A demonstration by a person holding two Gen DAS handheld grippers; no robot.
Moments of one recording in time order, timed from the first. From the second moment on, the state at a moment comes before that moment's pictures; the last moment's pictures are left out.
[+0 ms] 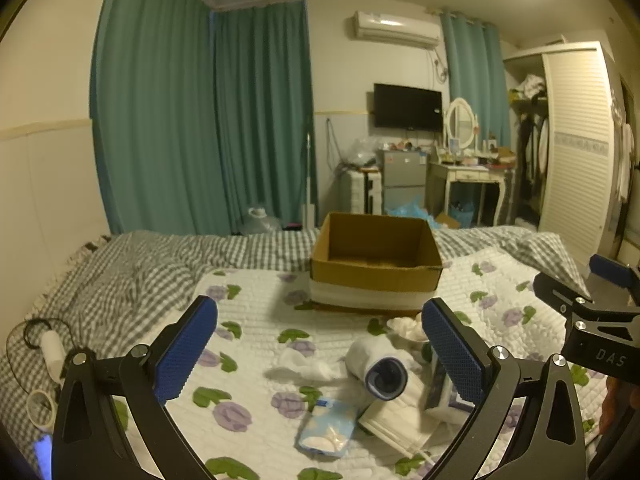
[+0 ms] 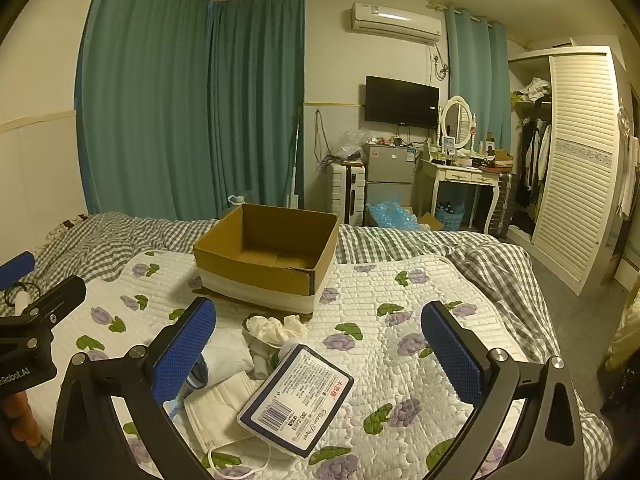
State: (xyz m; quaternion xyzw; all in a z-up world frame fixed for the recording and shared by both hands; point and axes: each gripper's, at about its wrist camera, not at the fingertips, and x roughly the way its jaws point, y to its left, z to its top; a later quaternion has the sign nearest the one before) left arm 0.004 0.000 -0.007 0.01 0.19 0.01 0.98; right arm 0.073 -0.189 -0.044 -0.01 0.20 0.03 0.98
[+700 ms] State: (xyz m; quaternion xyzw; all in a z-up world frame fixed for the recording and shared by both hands) left arm 0.002 0.000 -0.010 0.01 0.19 0.01 0.98; right arm 0.074 -0.191 -0.048 -0.01 0.20 0.02 0.98
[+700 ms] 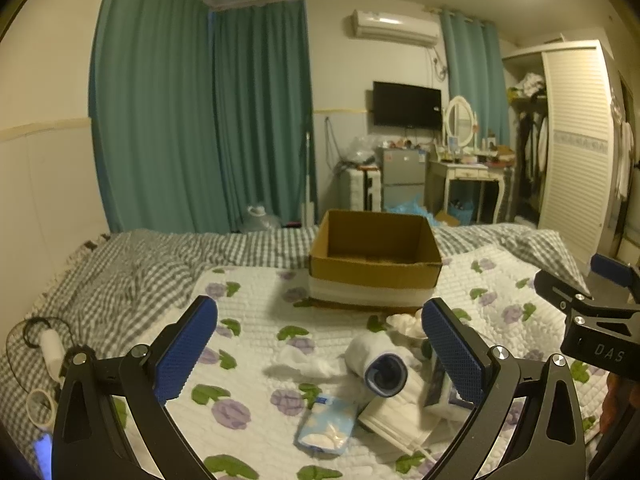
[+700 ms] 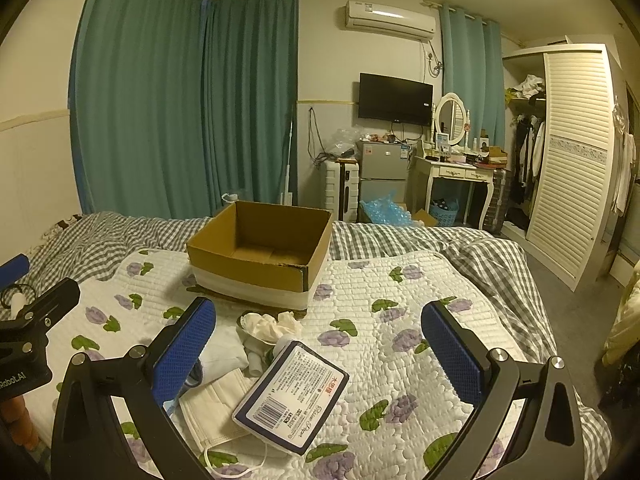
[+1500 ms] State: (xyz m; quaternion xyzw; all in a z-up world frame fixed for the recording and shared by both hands) left arm 0.002 -0.001 -0.012 0.01 0.19 0.01 0.98; right arm 0.073 -0.191 -0.051 -0.01 0.21 0.02 0.98
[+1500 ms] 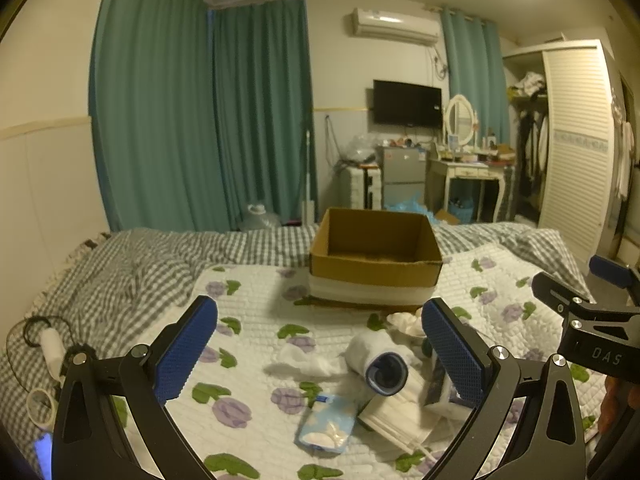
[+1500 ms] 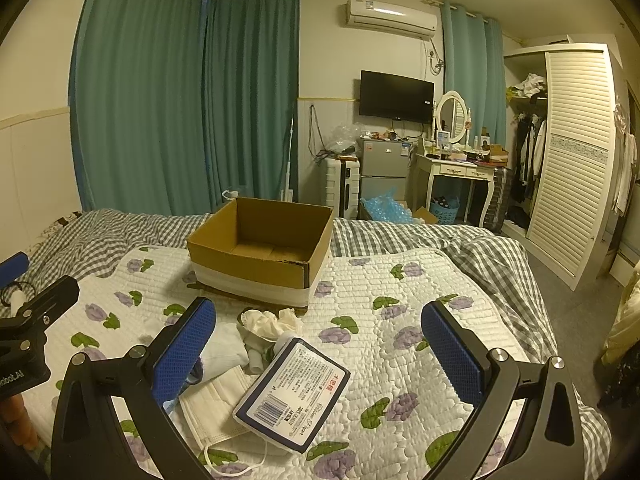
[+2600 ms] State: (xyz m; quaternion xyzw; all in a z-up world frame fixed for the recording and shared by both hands) left arm 0.036 0.015 -0.062 0.02 0.28 0.02 0.96; right arm 0.094 -0.172 -0.080 -0.04 0.26 0.07 0.96
